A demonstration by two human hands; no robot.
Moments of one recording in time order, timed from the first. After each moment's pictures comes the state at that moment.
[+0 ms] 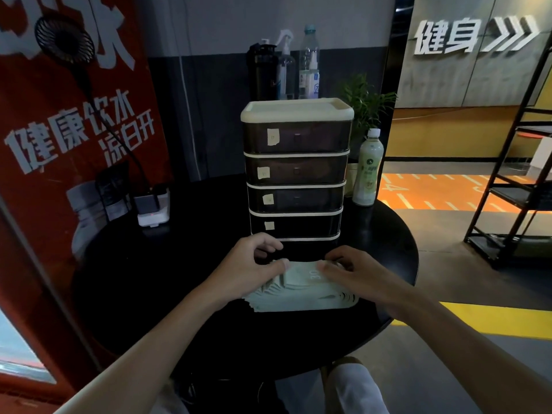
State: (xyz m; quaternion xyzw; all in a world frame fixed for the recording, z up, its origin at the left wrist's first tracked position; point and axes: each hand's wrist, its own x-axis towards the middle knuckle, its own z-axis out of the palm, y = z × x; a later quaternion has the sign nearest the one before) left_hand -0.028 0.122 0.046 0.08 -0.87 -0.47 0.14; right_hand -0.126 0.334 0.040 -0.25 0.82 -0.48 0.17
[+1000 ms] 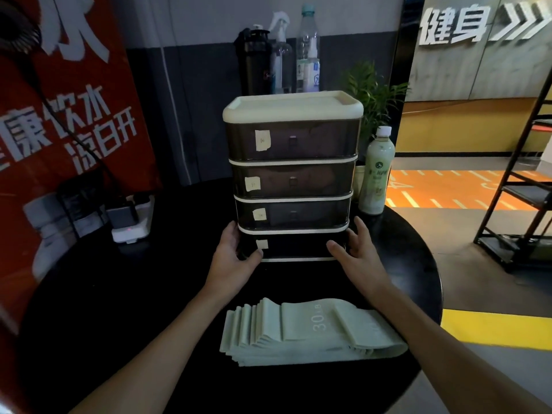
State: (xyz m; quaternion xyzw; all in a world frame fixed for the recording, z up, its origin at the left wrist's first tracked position) left_hand -0.136 0.068 -0.007 0.11 -0.75 -0.58 0.30; right_hand -0.237 0.287 0.000 -0.22 0.72 -0.65 0.05
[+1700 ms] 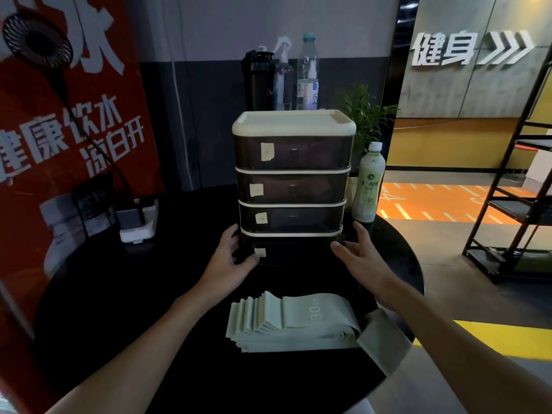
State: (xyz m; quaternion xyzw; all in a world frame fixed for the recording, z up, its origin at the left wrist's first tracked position) left_hand -0.110 0.063 0.006 0.11 -0.79 -0.55 0.24; right_hand -0.214 0.310 0.035 -0.22 0.74 -0.62 0.11
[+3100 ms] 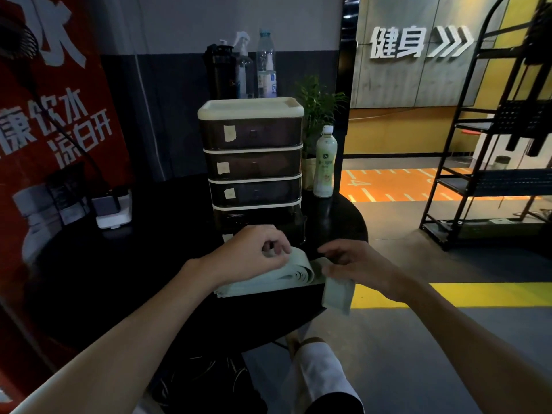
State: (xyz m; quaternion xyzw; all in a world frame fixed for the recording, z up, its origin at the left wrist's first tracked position) left_hand -0.052 0.172 0.062 -0.14 -0.94 -0.29 0.12; right_hand -0.140 0.410 0.028 -0.27 0.81 -0.49 0.15
